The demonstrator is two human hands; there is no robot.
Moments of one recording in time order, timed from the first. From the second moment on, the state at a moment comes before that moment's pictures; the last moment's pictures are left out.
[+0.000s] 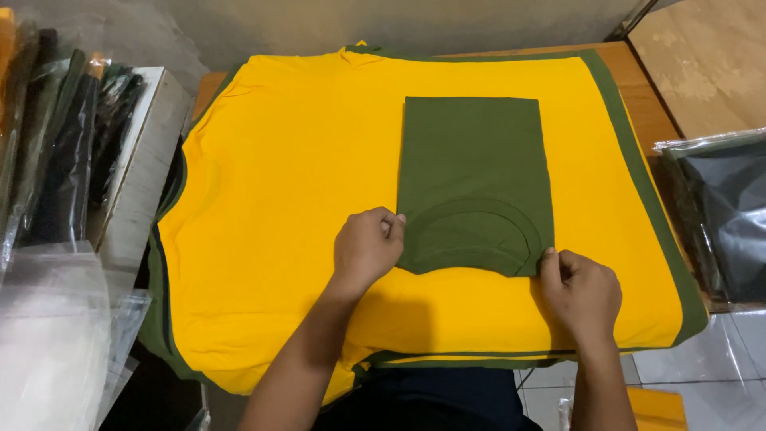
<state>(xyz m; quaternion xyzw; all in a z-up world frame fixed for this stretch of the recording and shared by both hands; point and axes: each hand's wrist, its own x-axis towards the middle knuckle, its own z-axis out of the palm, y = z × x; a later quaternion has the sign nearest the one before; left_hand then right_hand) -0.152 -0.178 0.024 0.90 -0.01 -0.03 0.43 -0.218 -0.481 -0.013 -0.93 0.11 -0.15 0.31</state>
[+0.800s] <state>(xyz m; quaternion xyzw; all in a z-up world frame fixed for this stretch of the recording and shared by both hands) -0.030 -0.254 0.037 0.98 -0.13 -0.07 0.15 -0.009 -0.432 0.008 -0.98 -0.09 -0.01 0.17</state>
